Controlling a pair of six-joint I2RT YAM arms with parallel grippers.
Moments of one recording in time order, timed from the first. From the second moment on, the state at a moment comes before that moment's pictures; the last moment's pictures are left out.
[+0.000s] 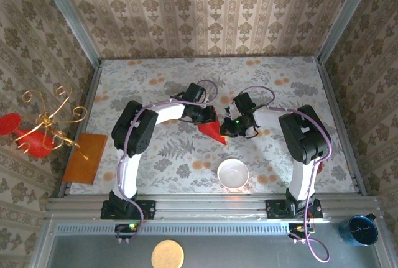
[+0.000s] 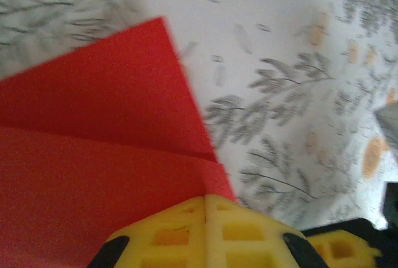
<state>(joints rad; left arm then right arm) -0.62 2.11 1.38 -0.27 0.47 -0.58 0.38 1.90 1.04 -0.33 -0.54 0.47</state>
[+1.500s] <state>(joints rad) -0.60 2.07 1.29 -0.17 0.42 -0.64 0.38 1.91 1.06 -0.33 -0.58 0.49</state>
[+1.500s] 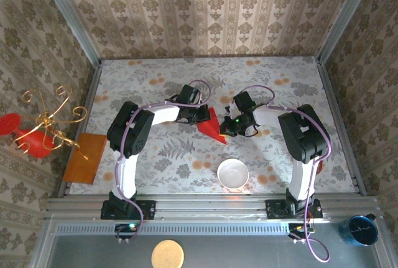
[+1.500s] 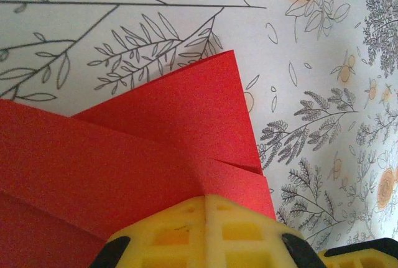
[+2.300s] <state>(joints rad) -0.61 2.10 1.39 -0.32 0.34 -0.63 0.39 1.90 1.03 -0.33 -0.61 0.45</state>
